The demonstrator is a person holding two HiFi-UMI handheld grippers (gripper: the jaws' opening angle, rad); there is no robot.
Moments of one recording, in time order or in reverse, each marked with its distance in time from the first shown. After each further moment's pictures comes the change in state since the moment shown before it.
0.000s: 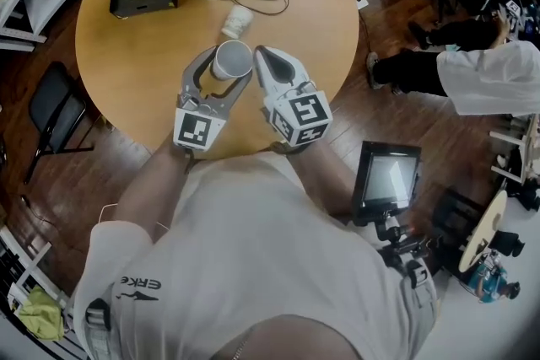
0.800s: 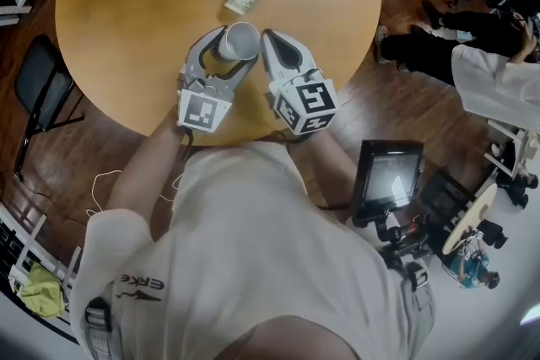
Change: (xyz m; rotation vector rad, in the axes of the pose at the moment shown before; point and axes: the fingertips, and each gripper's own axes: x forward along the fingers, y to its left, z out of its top) left arm 0.024 0.008 -0.081 0.033 0.094 -0.043; right arm 0.038 -0.027 -0.067 0.099 0.128 -0.030
